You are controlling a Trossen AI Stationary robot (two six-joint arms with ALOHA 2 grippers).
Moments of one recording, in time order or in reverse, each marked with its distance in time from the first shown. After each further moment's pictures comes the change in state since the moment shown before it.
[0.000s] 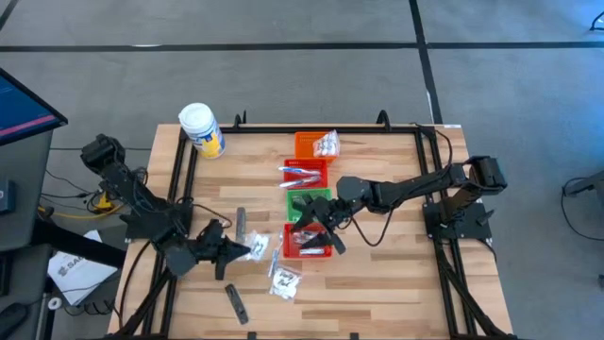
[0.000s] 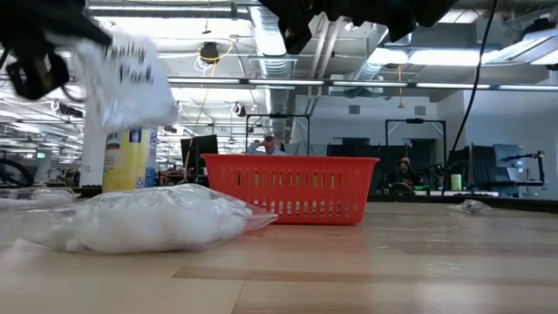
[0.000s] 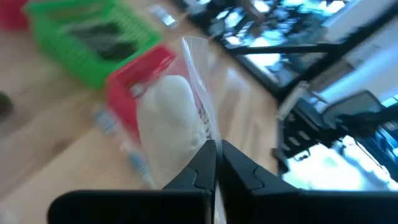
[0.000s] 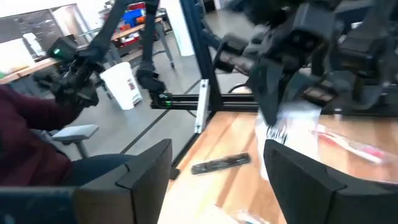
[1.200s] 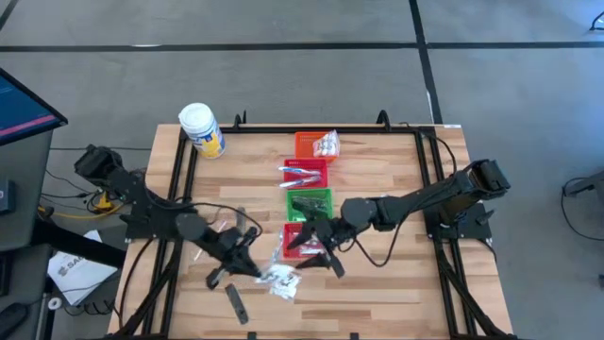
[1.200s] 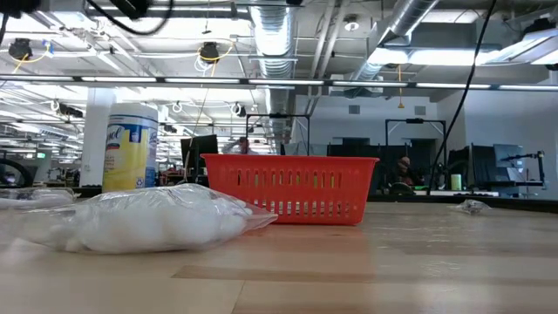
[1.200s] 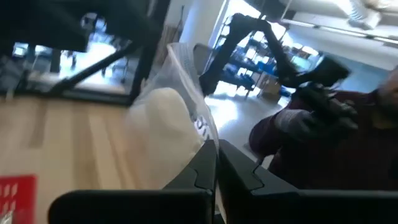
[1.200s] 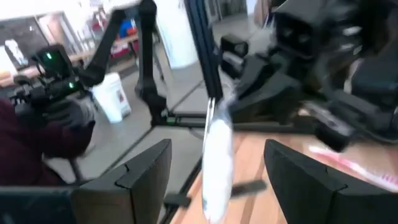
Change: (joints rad) left arm 0.327 0.113 0.020 0.629 0.902 0.754; right arm 0.182 0.000 0.094 -0.042 0.242 0.016
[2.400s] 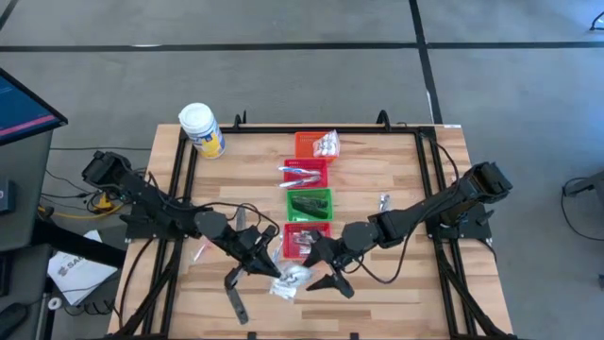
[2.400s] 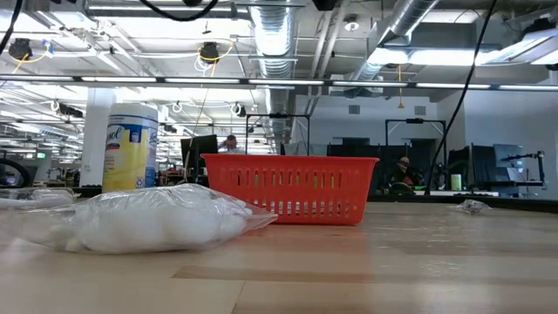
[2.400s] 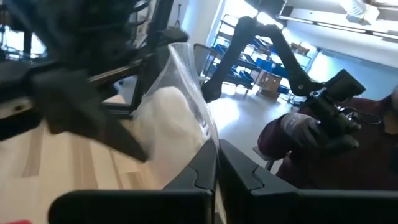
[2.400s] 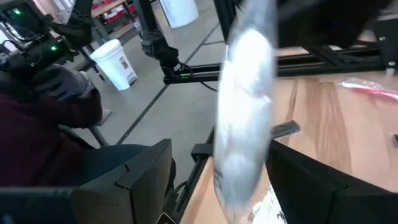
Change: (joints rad) left arm 0.098 0.164 0.194 -0.033 0.120 0.025; right arm 0.112 0.000 0.000 -0.179 0.082 0.095
